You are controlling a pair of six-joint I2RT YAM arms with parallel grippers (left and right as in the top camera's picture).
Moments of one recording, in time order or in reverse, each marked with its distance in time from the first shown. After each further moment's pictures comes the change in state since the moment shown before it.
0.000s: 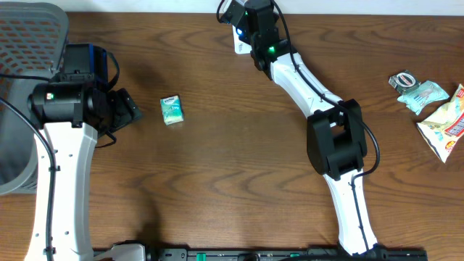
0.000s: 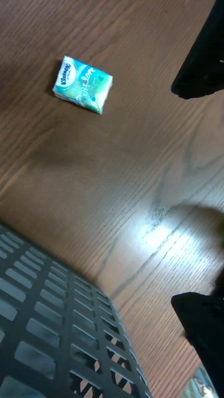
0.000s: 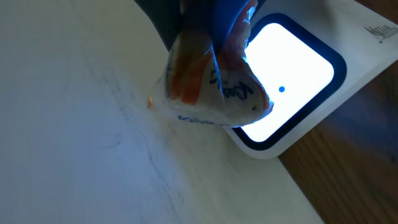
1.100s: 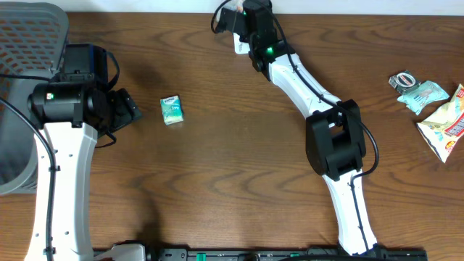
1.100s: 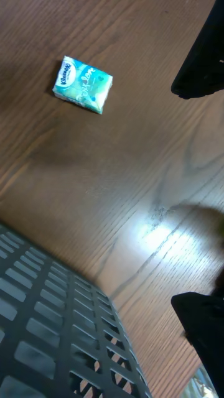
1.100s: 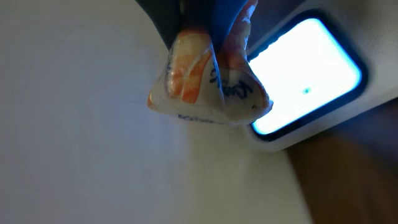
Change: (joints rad) left arm 0.000 0.000 0.000 0.000 0.000 0.000; right arm 0.011 0.000 0.000 0.083 -0.005 -0.313
